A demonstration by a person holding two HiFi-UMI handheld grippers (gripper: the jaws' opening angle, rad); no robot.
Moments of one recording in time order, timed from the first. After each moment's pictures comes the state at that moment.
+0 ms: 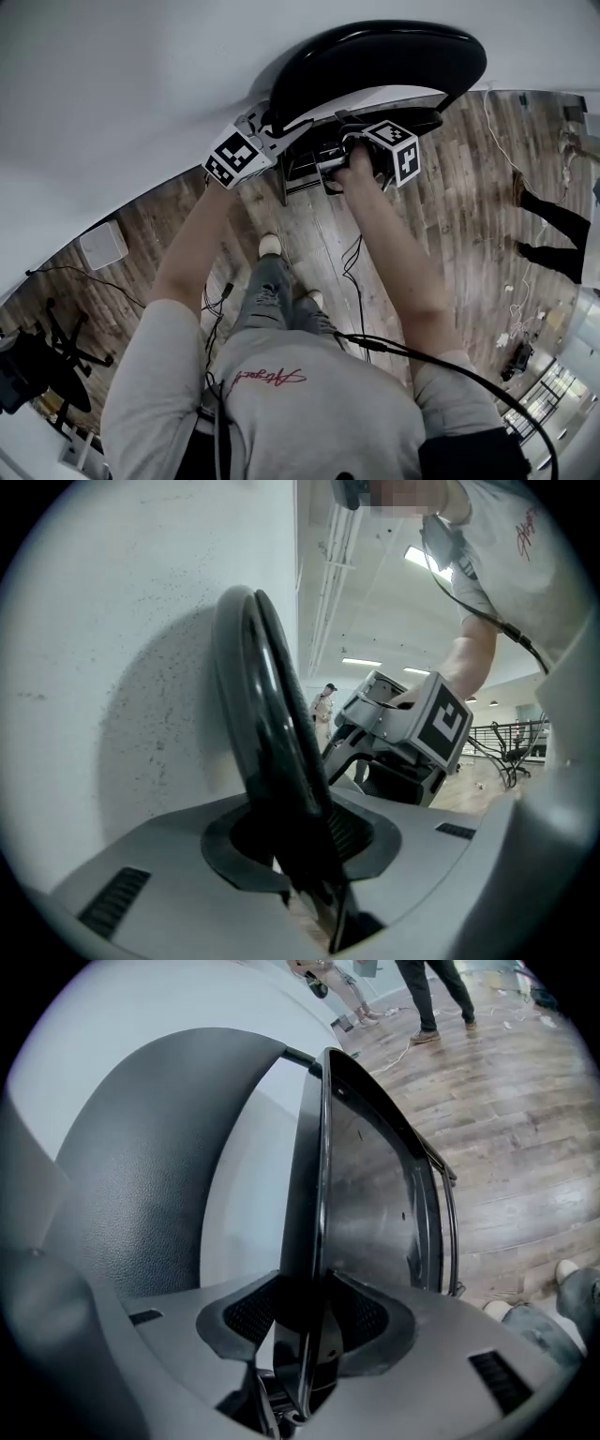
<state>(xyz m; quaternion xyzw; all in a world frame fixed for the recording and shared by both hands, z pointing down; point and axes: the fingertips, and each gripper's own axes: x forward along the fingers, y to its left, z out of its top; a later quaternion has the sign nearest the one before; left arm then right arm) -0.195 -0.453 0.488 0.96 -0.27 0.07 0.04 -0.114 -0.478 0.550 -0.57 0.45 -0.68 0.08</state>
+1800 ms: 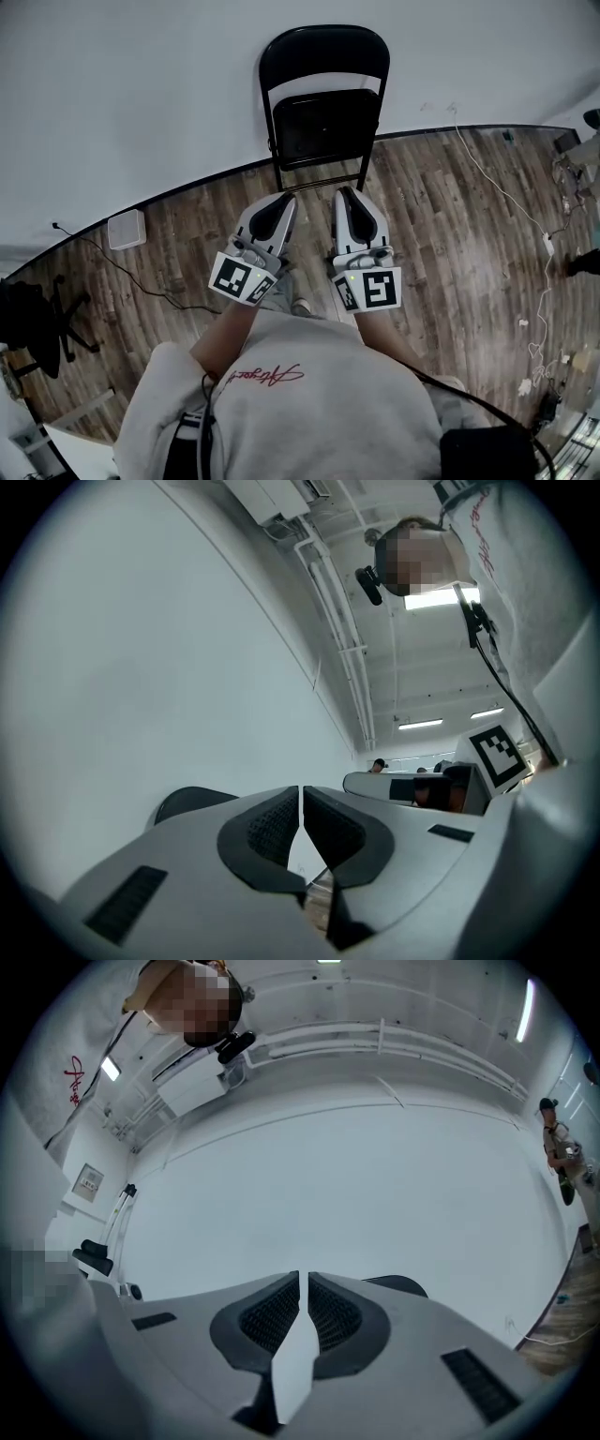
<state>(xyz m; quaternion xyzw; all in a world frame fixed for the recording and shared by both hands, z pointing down) -0.076 -0.047 0.248 0.85 -0.51 -0.17 -0.01 0.003 -0.072 0.231 -0.42 0.90 0.00 0.10</state>
